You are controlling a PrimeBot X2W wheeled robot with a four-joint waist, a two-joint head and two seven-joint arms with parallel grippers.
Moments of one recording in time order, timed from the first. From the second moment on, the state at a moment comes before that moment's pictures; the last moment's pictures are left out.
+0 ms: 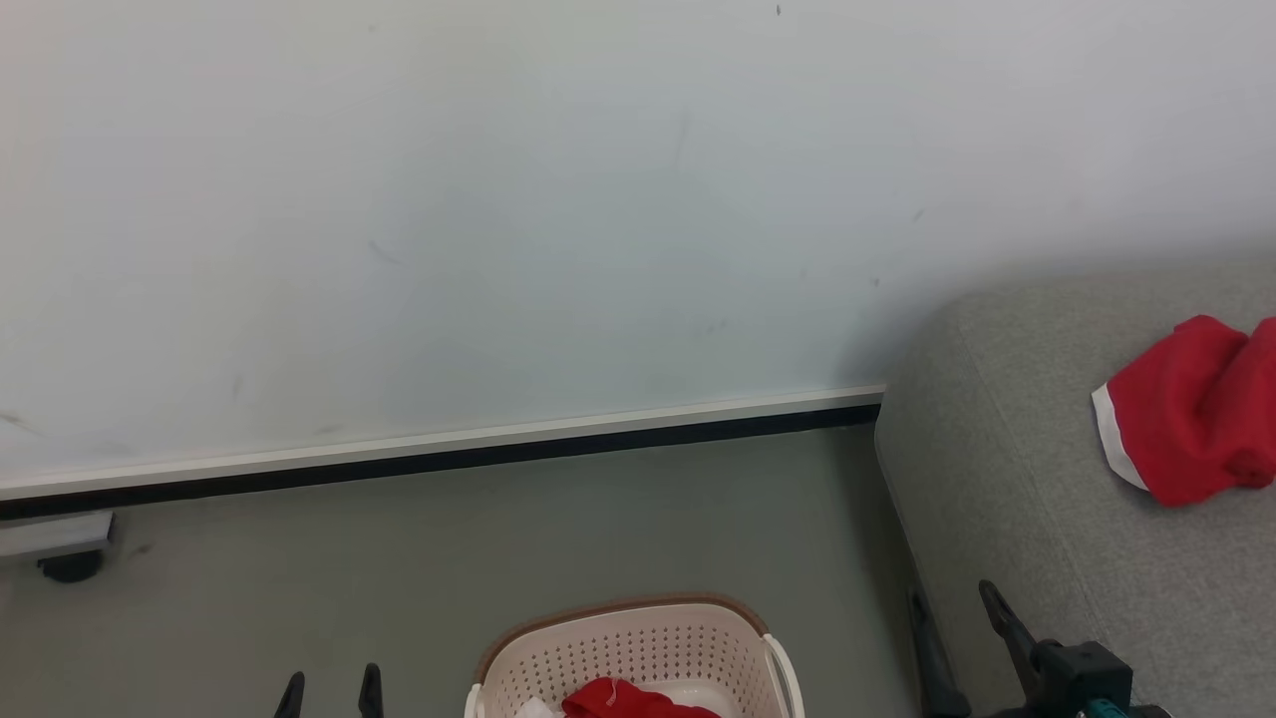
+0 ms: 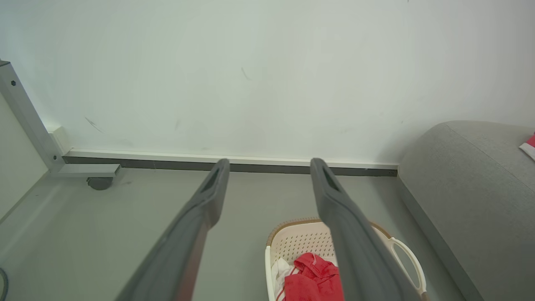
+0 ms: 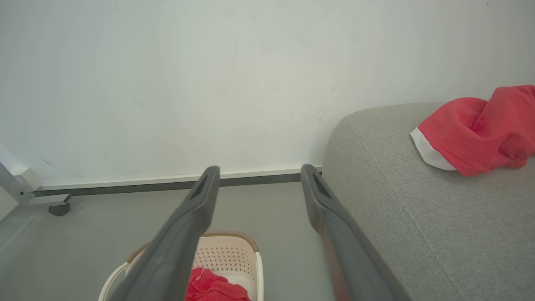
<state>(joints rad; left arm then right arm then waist) 0.02 0.13 -0.13 0.17 -0.26 0.12 -0.25 0.03 -0.05 0.15 0.14 0.04 0.13 -0.13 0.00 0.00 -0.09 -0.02</state>
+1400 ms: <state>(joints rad) -0.57 0.18 -0.33 0.70 -0.19 0.04 0.07 -0.19 -0.05 0.31 -0.03 0.19 0.13 -0.26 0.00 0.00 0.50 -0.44</state>
